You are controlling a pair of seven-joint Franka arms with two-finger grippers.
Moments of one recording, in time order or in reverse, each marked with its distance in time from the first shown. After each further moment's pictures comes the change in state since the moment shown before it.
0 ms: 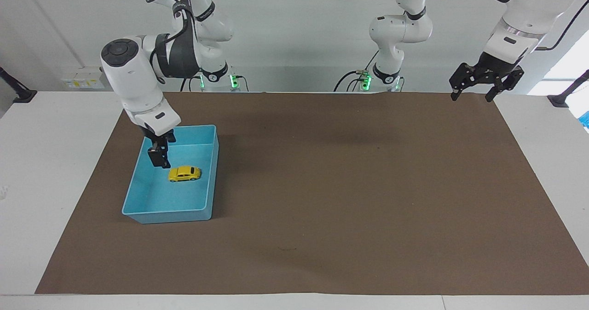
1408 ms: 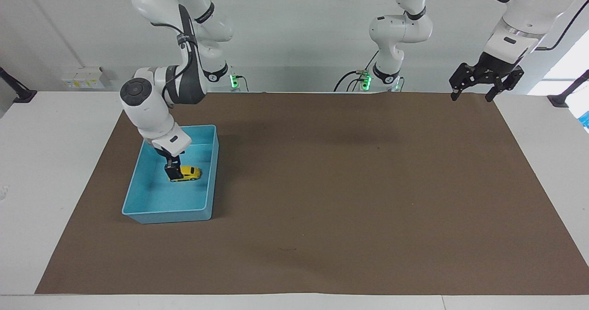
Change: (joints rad) left arm 0.000 0.000 0.000 0.000 0.000 0.000 0.000; right arm -0.026 0.073 0.001 -0.150 0.000 0.127 -0.087
